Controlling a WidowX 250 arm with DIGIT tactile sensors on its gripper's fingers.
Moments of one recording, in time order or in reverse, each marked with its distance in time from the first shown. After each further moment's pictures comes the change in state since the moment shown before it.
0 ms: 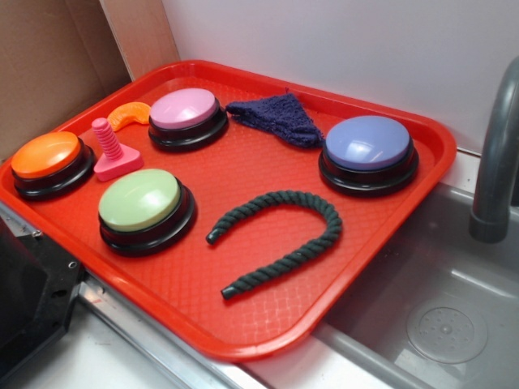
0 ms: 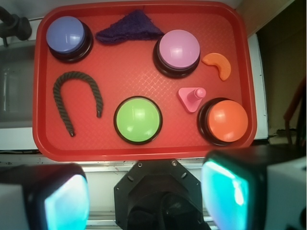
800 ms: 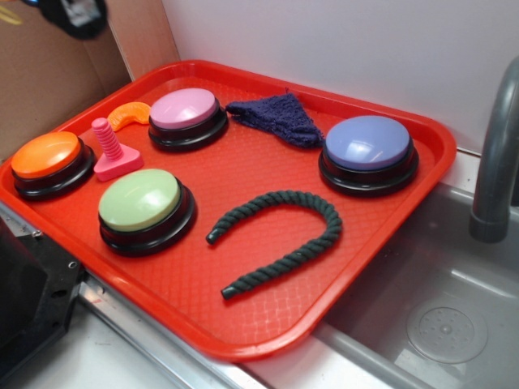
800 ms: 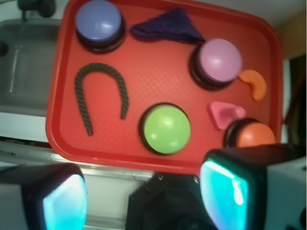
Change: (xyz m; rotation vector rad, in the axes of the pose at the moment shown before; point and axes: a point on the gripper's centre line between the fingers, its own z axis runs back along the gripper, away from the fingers) arm 0.023 -0.059 -0.033 0.041 0.056 -0.190
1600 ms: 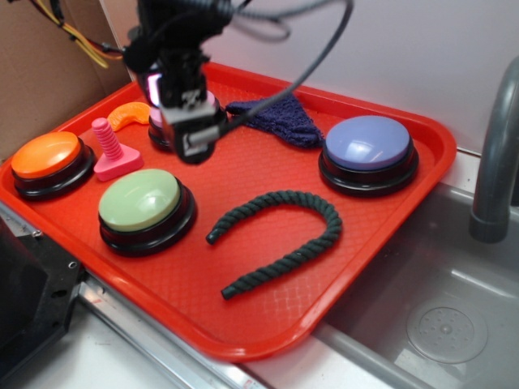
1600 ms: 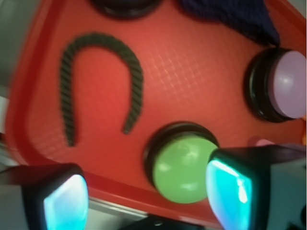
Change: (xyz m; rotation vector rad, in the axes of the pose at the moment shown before) arm 0.023 -0.011 -0.095 0.027 0.165 -0.252
